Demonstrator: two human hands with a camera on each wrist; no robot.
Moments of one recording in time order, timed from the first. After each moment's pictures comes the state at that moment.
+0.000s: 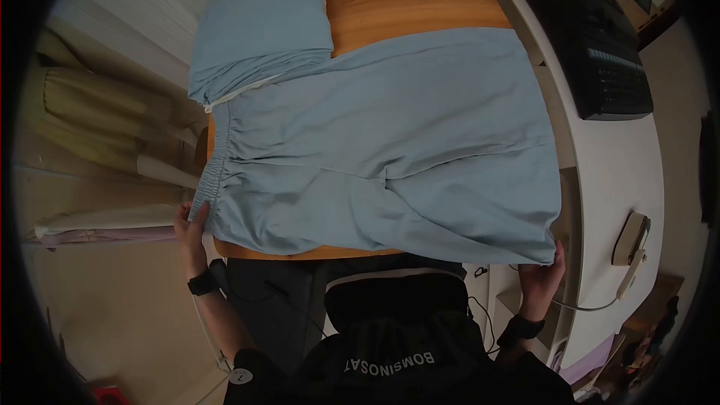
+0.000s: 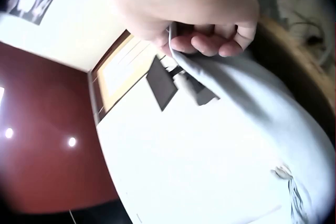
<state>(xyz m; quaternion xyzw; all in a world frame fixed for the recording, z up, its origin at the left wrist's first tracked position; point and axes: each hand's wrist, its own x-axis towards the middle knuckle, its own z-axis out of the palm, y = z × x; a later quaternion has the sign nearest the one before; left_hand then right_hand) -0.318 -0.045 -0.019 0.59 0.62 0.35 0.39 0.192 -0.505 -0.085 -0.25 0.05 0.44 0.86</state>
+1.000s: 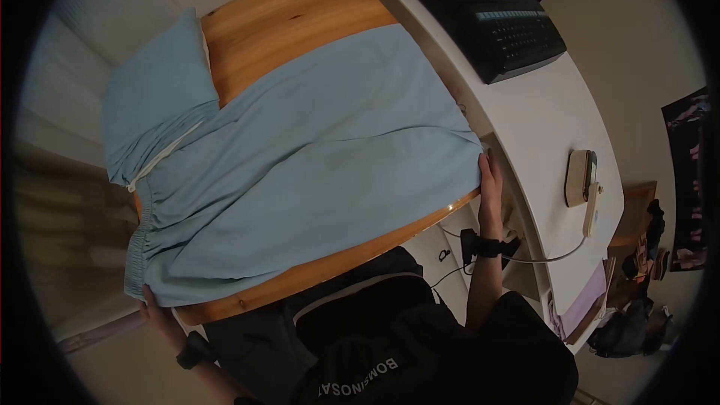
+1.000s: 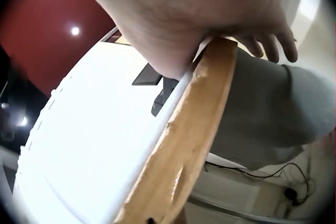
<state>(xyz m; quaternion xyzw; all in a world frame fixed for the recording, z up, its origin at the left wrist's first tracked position) -0.354 -0.035 -0.064 0.43 0.57 0.46 0.53 0.264 -0.422 -0.106 -0.81 0.02 0.06 0.58</state>
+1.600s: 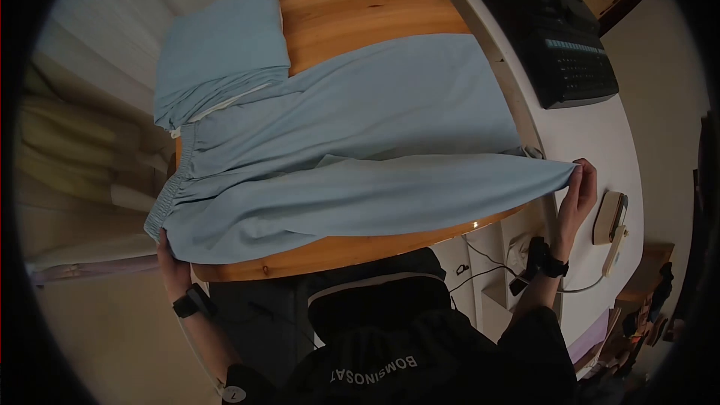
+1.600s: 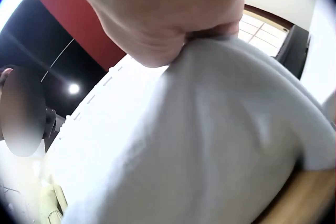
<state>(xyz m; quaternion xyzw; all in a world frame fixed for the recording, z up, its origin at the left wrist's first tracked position) -0.371 -0.017 -0.076 0.30 0.47 0.47 0.69 0.290 -0.437 -0.003 -0.80 -0.24 -0.13 0.54</state>
